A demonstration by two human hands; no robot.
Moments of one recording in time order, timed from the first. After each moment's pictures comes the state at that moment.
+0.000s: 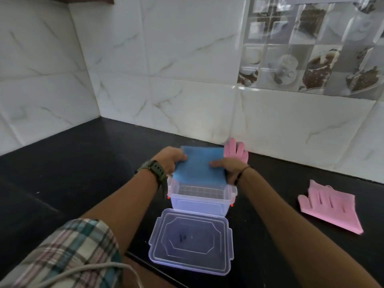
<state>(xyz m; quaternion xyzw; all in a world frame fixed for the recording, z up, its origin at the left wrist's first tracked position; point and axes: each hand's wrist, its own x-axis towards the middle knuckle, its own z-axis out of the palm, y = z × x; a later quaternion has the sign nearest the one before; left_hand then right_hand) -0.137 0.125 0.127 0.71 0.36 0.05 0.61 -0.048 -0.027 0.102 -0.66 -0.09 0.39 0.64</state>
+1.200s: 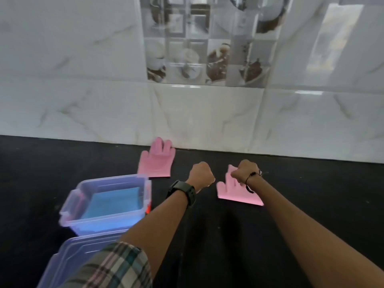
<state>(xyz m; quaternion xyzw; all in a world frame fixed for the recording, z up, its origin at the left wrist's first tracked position) 0.011 -0.138 0.075 0.93 0.10 -0.05 0.36 0.056 -0.275 0.078 -0.97 0.00 0.06 0.24</state>
